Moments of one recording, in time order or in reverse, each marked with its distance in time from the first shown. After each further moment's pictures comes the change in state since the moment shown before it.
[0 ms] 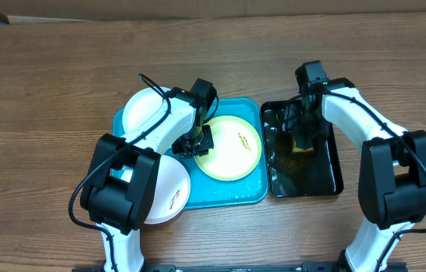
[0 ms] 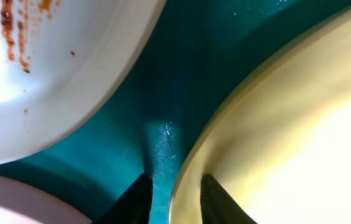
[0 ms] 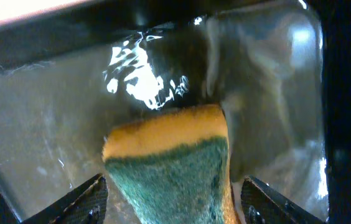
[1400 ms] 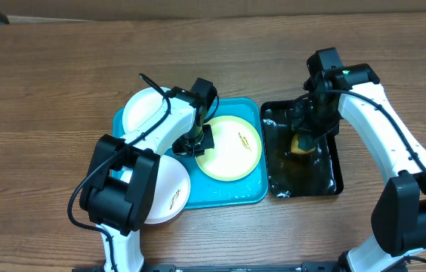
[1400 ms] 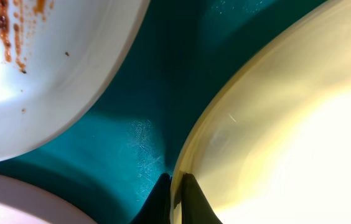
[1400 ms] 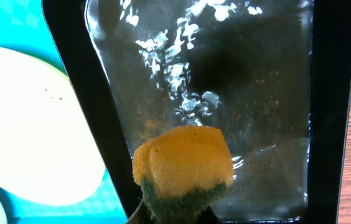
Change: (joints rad) left arm -0.003 -0.005 0.002 0.000 0.005 0.014; right arm 0.000 -0.176 0.125 -0.346 -0.158 -0.023
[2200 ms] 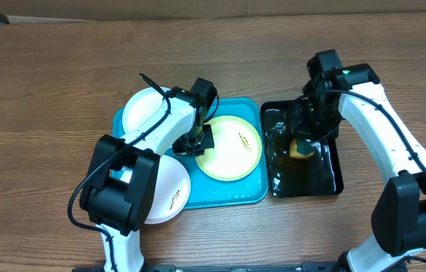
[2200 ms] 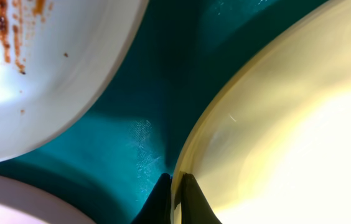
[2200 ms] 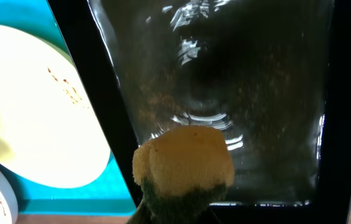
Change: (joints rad) left arm 0.000 0.000 0.000 0.003 0.002 0.000; right arm 0.000 0.000 0.000 -0.051 -0.045 0.000
